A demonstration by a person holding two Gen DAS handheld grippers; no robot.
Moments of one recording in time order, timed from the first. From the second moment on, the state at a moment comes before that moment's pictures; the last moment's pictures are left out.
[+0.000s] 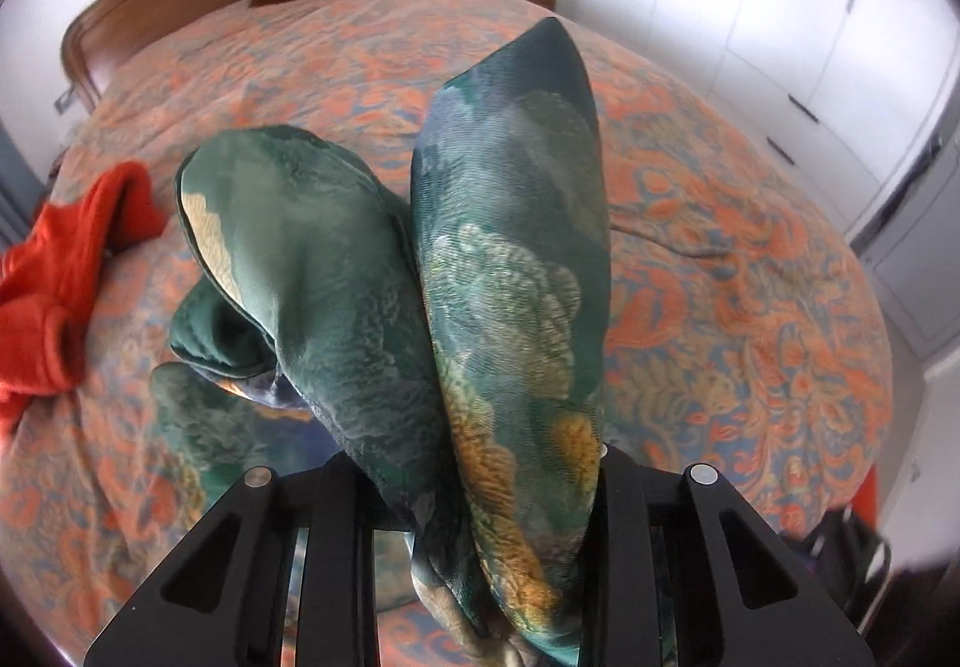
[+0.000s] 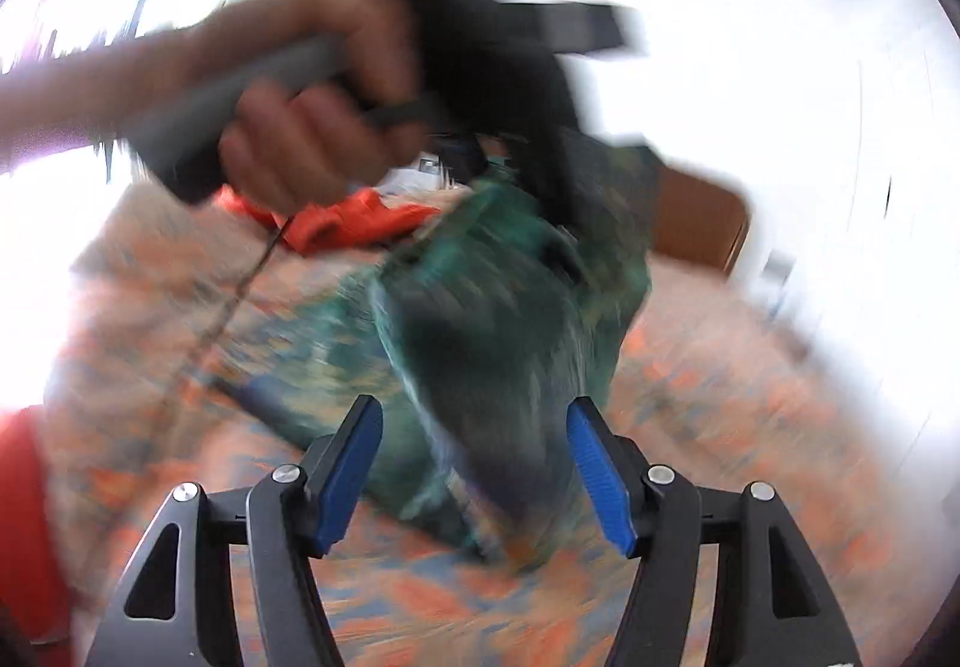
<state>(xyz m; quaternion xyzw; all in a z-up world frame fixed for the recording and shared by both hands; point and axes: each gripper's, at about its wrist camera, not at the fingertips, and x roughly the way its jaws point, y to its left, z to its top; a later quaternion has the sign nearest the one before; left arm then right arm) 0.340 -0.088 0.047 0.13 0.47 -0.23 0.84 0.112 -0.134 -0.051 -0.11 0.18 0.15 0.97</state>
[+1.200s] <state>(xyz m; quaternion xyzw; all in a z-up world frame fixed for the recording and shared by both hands) 0.401 0.129 -0.136 -0.07 0.52 -0.12 0.85 0.302 -0.033 -0.150 -0.15 0.41 0.16 0.88</state>
